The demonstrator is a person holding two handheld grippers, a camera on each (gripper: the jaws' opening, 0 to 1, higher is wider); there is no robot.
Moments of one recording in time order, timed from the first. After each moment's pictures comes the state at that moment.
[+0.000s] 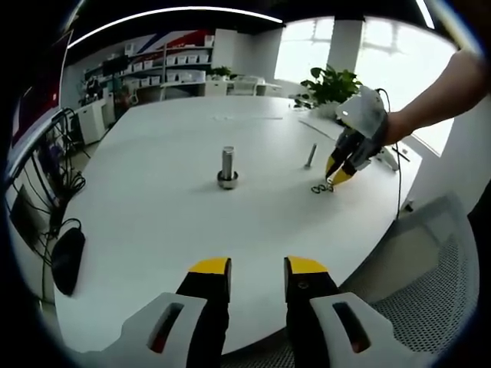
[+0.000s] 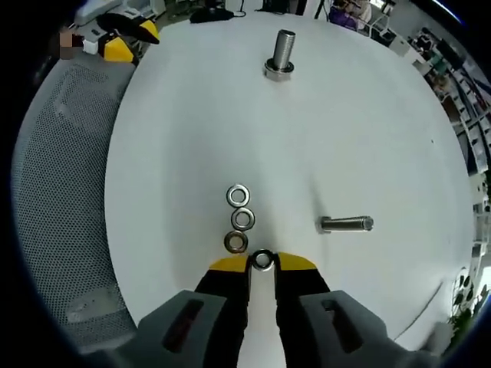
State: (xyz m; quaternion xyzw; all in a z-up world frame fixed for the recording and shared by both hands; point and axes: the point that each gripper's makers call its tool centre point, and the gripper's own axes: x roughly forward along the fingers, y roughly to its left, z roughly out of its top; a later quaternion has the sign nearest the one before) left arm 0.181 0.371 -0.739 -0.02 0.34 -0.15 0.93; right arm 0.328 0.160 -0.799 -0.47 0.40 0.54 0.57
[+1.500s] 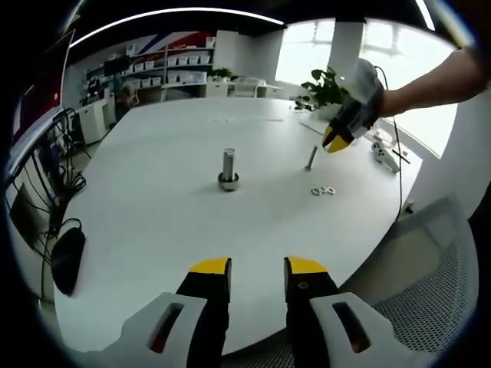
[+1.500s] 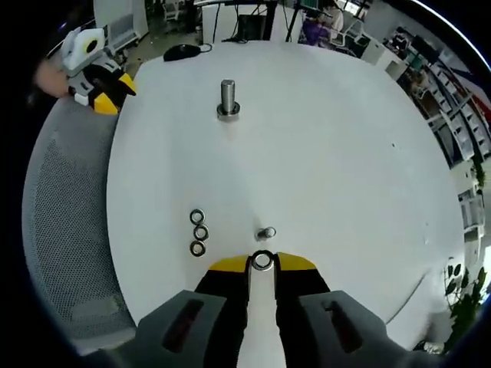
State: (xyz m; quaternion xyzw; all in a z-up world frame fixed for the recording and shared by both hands) left arm 0.181 0.372 -0.737 -0.03 0.34 -0.15 0.93; right arm 0.377 0.170 -0.734 -0.42 0.38 0.53 0.64
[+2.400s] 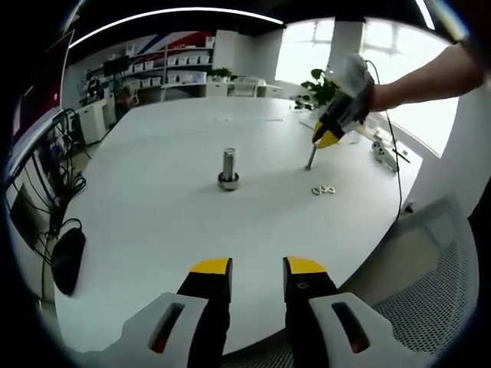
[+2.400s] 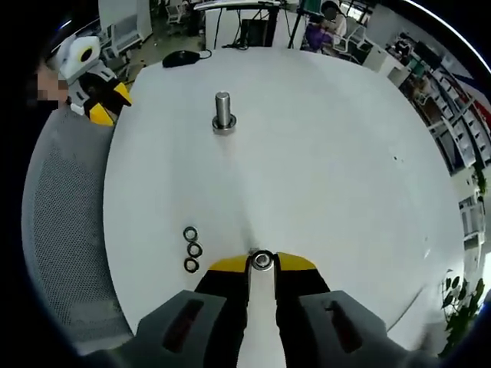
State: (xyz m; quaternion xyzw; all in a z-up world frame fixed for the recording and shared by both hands) left arm 0.181 0.372 -0.738 -0.02 0.34 -0.15 0.93; right arm 0.383 0.189 -0.737 -0.42 0.37 0.54 0.63
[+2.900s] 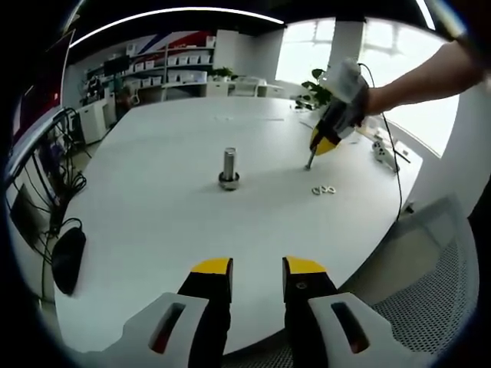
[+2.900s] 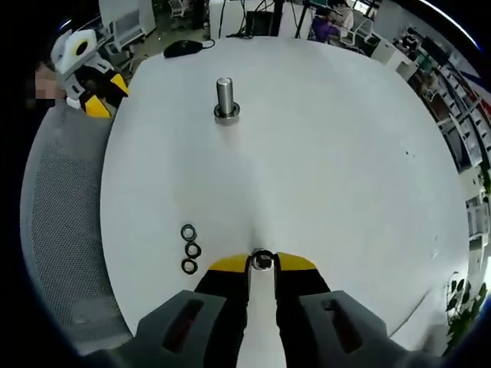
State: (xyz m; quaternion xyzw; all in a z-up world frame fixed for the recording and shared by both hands) left arm 0.181 0.373 -0.739 -0.02 0.34 -0.15 0.93; right arm 0.384 0.191 -0.758 -0.43 0.39 0.54 0.61
